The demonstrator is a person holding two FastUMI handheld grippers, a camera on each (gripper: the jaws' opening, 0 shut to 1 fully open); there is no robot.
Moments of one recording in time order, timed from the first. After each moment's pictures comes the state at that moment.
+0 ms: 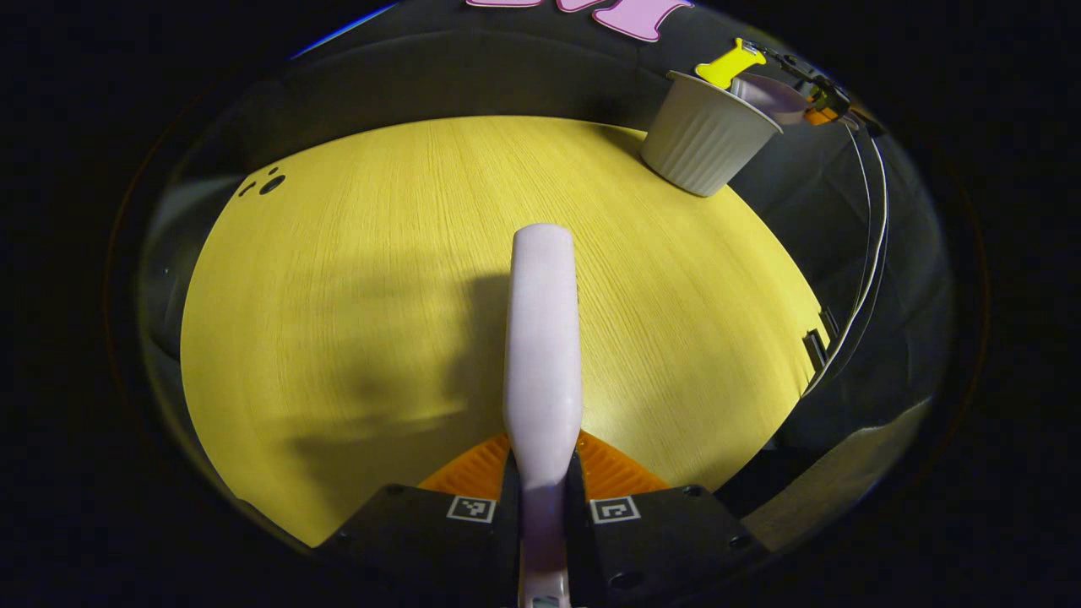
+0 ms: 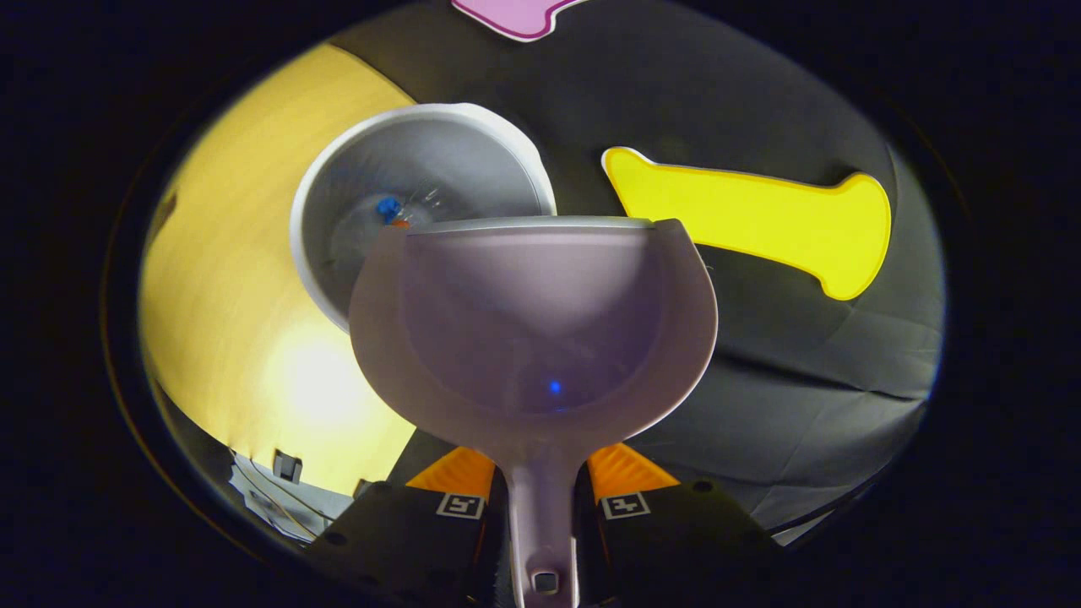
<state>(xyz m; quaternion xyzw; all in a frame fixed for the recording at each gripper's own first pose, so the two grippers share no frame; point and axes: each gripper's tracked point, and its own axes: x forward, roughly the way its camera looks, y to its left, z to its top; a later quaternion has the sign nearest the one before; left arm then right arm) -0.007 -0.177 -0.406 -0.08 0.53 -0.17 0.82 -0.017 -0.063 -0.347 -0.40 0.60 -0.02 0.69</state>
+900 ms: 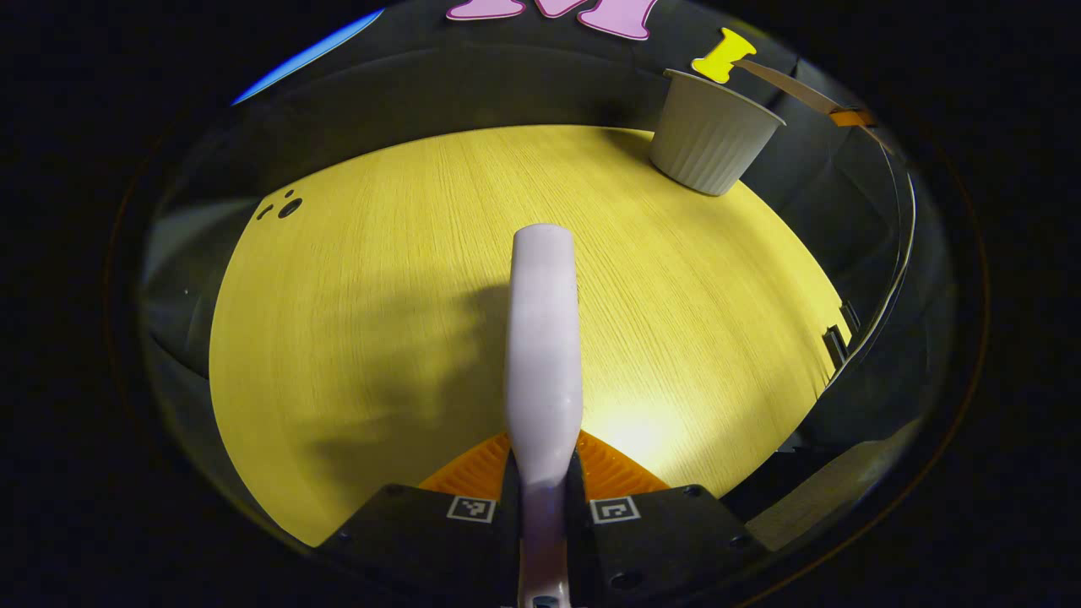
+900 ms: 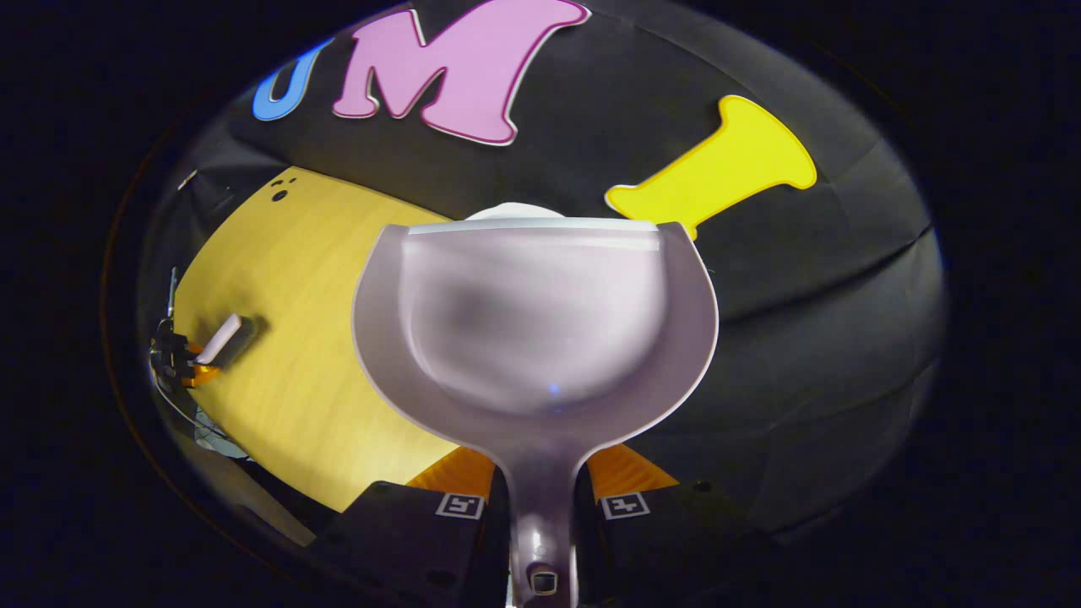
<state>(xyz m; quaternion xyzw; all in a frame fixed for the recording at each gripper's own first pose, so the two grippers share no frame) -0.002 -0.174 -0.392 -0.03 0.53 -0.14 0.84 -0.097 0.033 -0.341 -0.14 0.51 0.05 0.85</state>
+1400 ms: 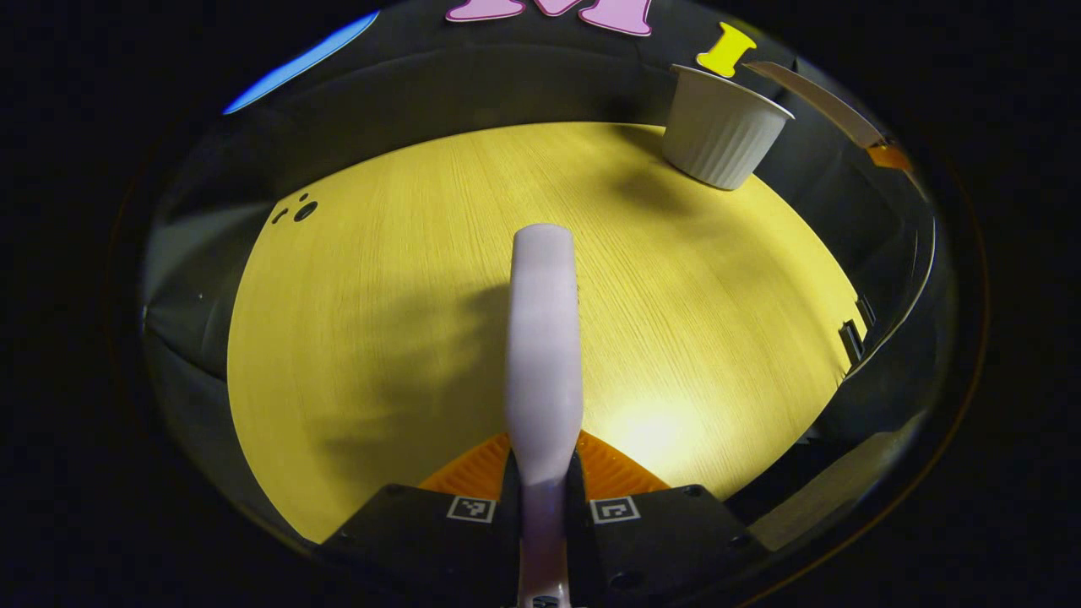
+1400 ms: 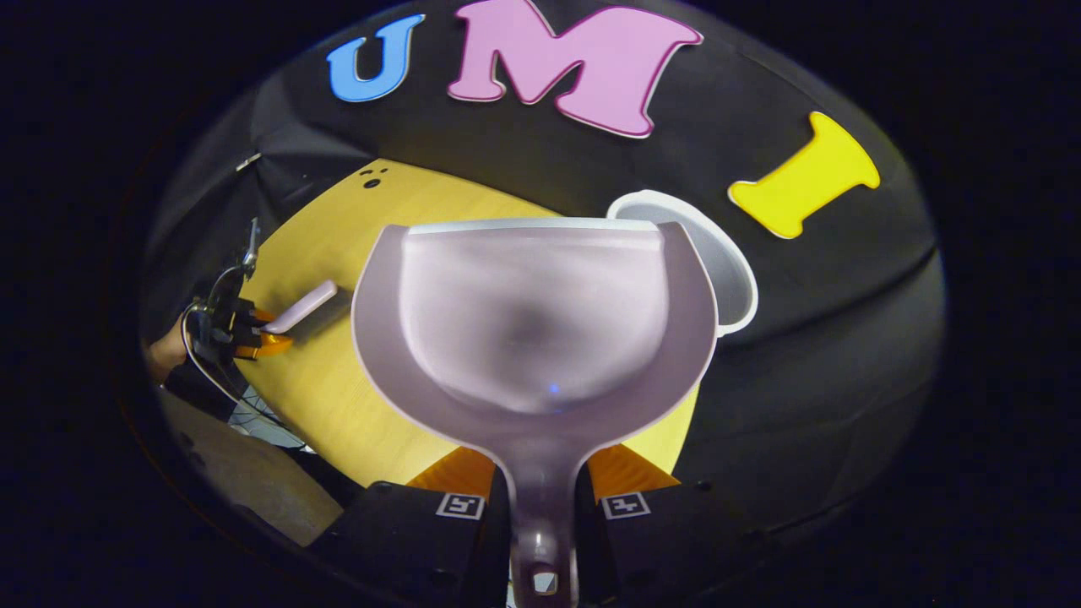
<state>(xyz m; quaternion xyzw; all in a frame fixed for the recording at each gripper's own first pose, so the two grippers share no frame) -0.003 -0.172 -0.393 -0.01 0.53 -0.11 0.84 -0.177 0.161 -0.386 -0.10 0.50 0.16 0.84</state>
